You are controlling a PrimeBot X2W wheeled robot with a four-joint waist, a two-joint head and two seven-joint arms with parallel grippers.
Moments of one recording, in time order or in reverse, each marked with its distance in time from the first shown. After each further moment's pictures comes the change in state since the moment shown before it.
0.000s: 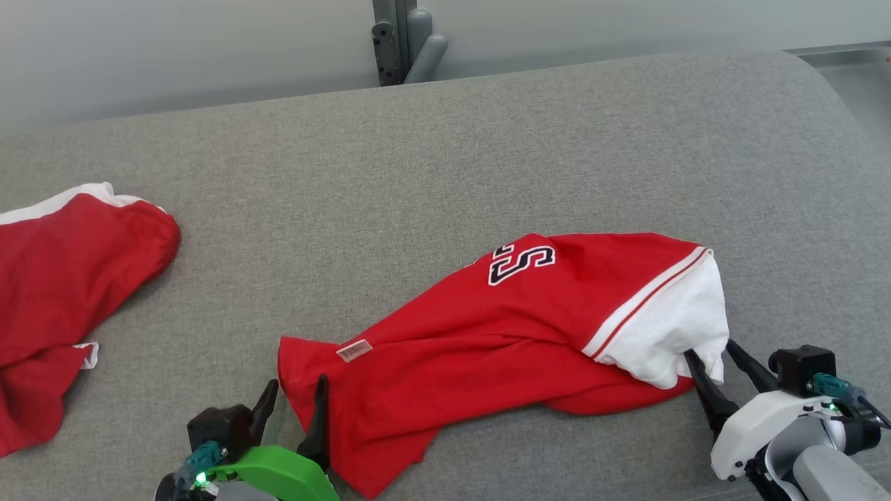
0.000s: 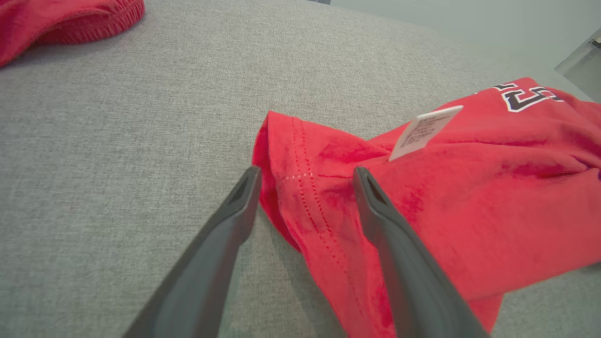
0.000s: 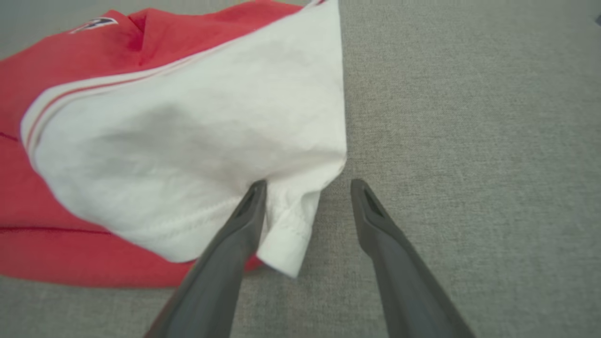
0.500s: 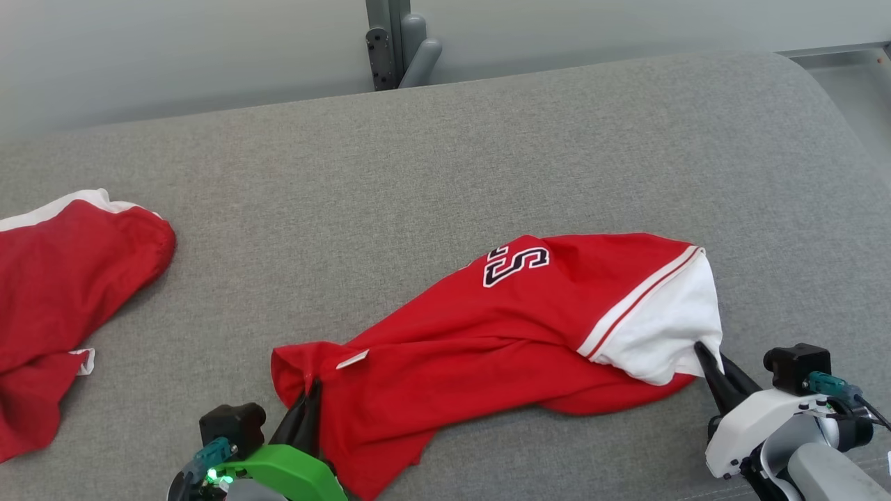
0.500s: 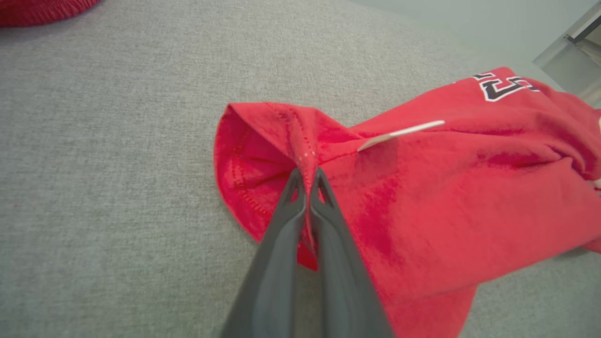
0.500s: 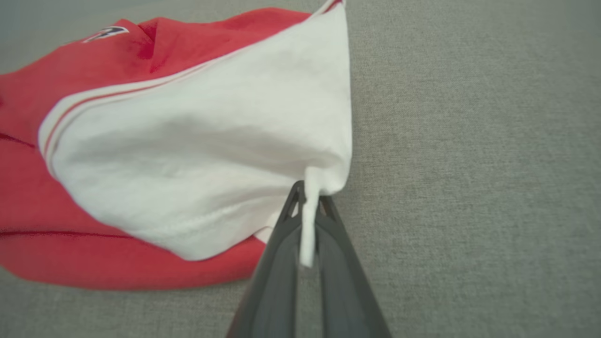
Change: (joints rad) left arm -0.016 -0.007 -0.026 0.031 -0.036 -0.036 0.013; right arm -0.026 -0.009 0.053 0.018 0.048 0.000 -0.023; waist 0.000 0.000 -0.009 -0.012
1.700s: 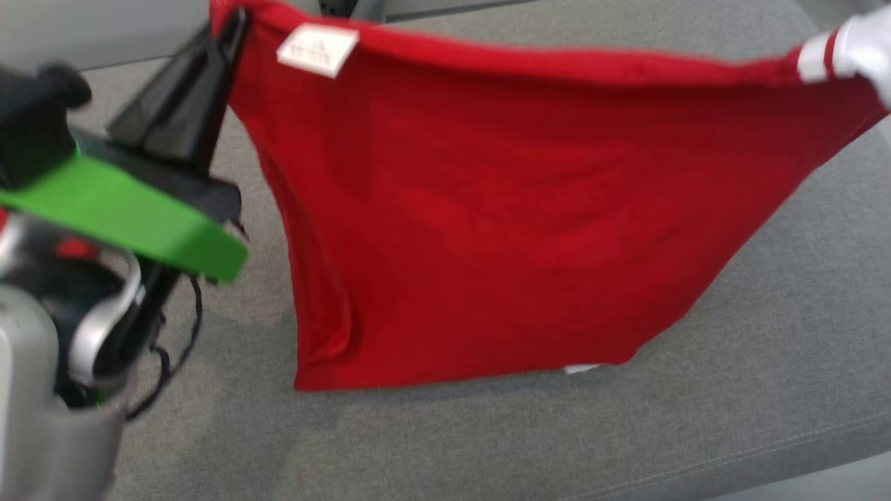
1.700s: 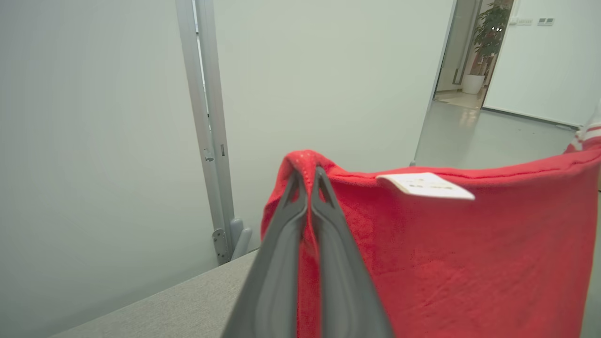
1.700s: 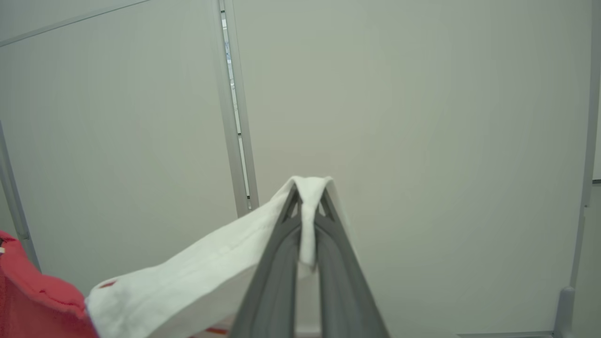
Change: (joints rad) left arm -0.470 0.233 0.083 -0.766 -0.080 -0.008 0.518; right arm -0.048 -0.224 -0.618 -1.024 0.301 0.000 0.293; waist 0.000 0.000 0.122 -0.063
